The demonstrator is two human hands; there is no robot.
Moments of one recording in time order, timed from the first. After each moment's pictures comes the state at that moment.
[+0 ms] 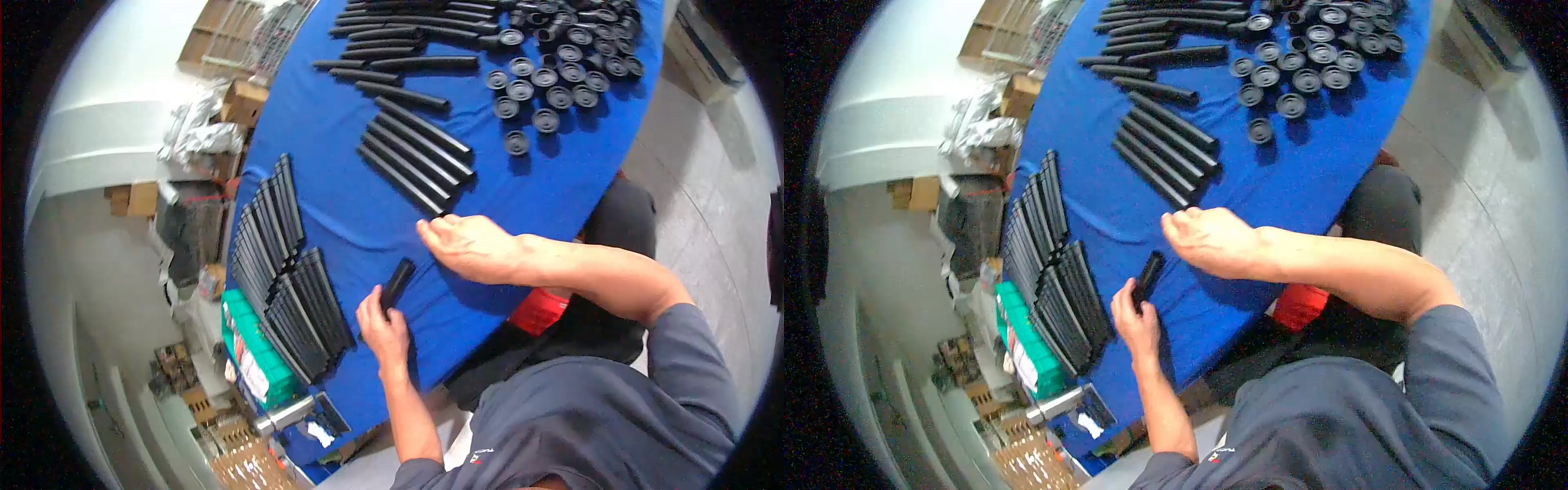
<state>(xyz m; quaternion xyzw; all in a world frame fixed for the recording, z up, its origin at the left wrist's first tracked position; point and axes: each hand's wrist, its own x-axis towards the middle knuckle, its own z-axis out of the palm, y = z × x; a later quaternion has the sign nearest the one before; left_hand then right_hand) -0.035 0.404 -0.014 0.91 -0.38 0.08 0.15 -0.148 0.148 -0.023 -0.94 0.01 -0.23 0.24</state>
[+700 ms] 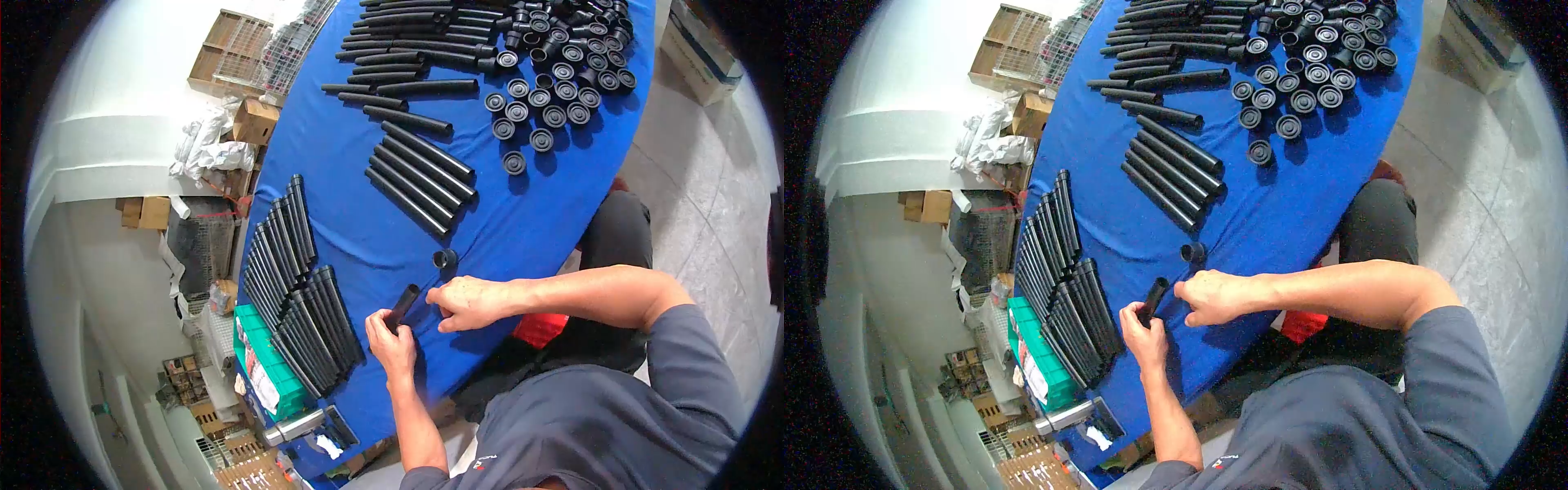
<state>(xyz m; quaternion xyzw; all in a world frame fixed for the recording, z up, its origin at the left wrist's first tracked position) -0.040 0.397 -0.005 0.92 -0.34 0.04 0.20 -0.150 0.186 -0.034 -0.80 -0.07 -0.01 0.60</state>
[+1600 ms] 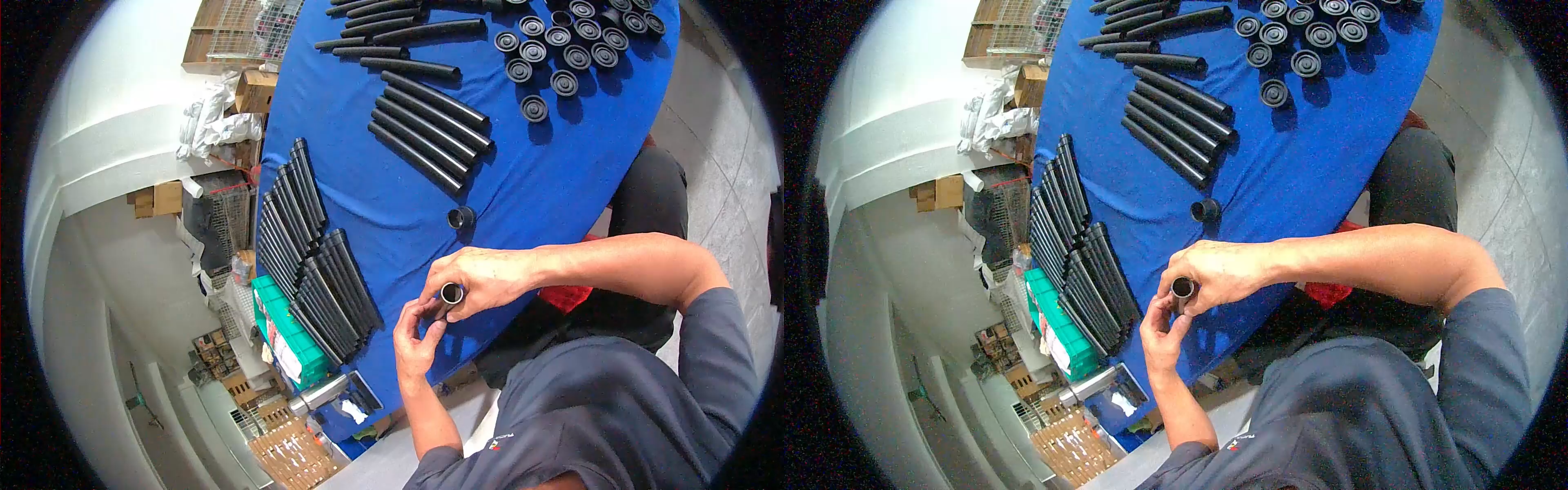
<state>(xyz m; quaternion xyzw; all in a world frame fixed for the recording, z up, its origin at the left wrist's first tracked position) -0.072 0.422 0.039 0.82 -0.30 -0.28 0.41 -0.153 0.176 -0.004 -0.67 -0.20 -0.05 0.72</state>
